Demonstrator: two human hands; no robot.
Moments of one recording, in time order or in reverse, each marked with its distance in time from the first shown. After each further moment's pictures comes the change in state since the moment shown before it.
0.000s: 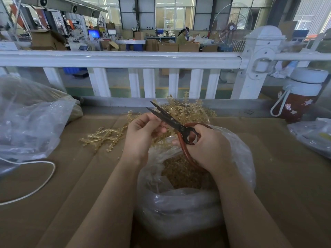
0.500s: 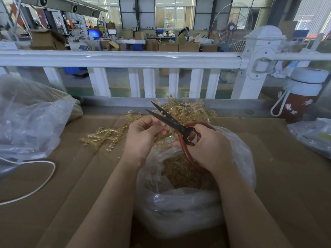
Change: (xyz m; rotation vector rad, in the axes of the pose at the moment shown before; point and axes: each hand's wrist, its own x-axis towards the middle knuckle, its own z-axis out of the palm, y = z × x) left_hand 0.001 -0.007 -0.004 0.106 -0.031 0.046; right_hand -0.001 0.000 -0.002 0.024 0.046 -0.050
